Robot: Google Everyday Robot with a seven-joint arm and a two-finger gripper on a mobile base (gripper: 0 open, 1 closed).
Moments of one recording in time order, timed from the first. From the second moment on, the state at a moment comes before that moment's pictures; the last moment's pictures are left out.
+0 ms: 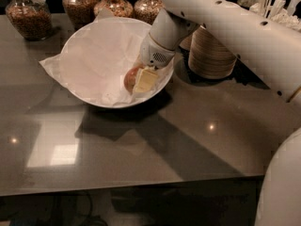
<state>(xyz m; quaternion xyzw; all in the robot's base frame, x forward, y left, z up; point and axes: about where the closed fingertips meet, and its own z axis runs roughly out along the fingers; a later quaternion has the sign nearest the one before) 0.601 0.023 0.847 -0.70 0.67 0.16 0.19</state>
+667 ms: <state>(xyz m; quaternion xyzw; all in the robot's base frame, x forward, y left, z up) 0.601 0.023 0.847 -0.70 0.67 0.16 0.19</state>
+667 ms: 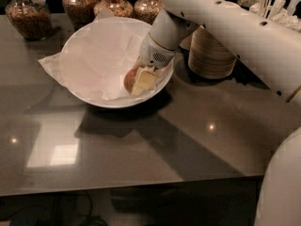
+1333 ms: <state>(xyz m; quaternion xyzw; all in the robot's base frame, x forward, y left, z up) 0.597 0.025 0.865 -0.71 0.65 0.18 0.21</state>
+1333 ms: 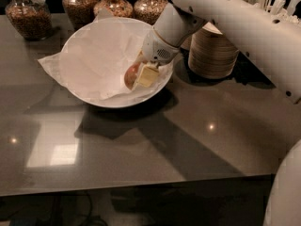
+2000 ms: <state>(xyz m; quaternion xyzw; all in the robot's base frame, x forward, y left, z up) 0.590 0.011 0.912 -0.70 0.63 0.19 0.28</state>
